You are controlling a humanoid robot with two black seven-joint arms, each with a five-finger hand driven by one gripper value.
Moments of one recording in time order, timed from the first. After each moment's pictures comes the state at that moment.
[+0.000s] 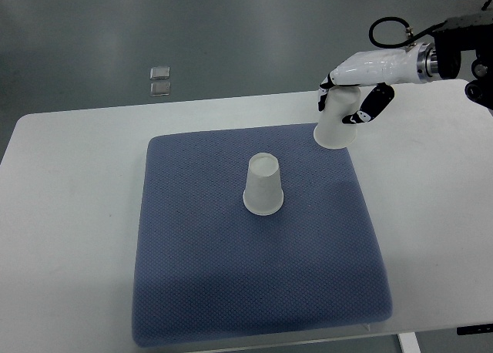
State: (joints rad) left arm -0.02 0.00 -0.05 -0.18 0.05 0.09 -0.05; right arm 1.39 -0.65 -0.01 1.08 -1.51 0.27 0.46
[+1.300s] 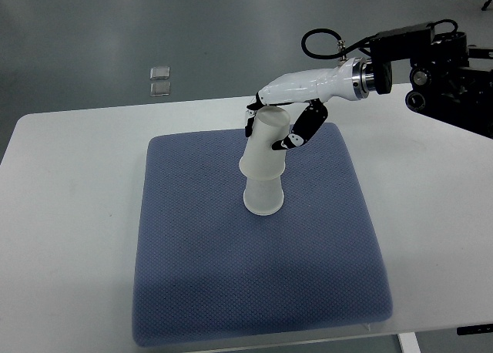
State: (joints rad) left arm -0.02 0.00 -0.05 -0.18 0.05 0.09 -0.05; right arm 1.37 -0.50 0.03 1.15 -1.35 0.30 0.44
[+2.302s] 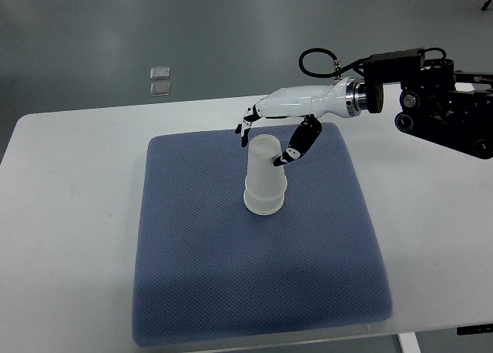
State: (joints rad) left arm -0.02 0.00 -0.05 -0.18 0.05 0.09 -0.05; right arm 1.29 -0.47 0.03 1.13 -1.35 0.23 0.44
